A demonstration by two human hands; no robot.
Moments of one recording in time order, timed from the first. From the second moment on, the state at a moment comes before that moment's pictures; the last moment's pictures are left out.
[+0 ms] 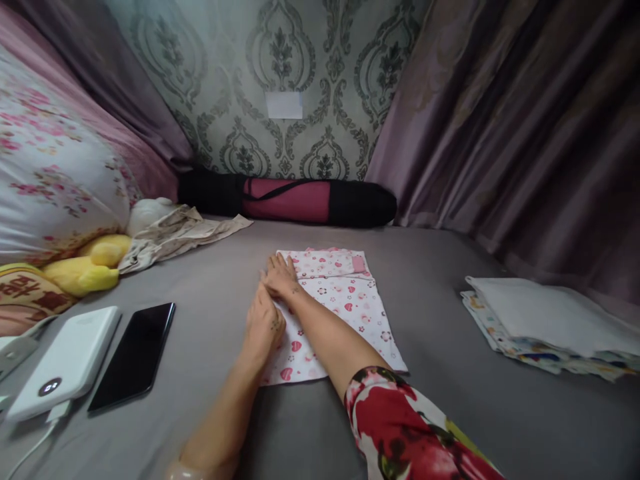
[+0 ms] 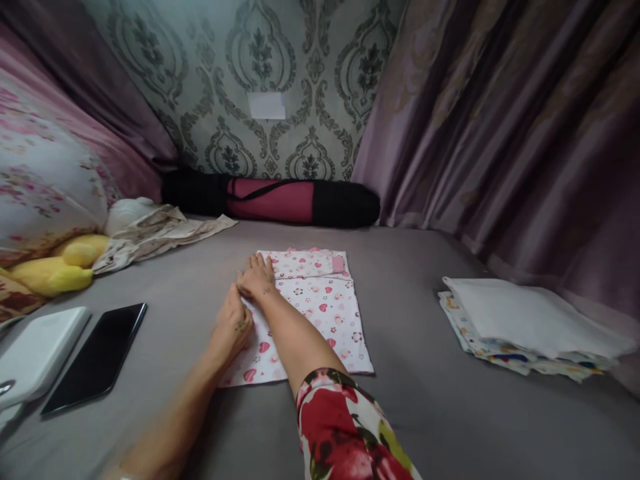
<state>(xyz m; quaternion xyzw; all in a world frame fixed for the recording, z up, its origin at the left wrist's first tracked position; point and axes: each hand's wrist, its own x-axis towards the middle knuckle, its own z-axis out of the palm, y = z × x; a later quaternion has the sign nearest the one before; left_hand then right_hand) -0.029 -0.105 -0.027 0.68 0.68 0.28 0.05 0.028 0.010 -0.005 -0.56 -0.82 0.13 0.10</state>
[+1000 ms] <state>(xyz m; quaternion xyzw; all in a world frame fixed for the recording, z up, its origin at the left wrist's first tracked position) -0.026 -0.118 -0.018 0.77 0.61 0.18 0.06 0.203 0.018 0.009 -0.66 -0.74 0.09 0.11</state>
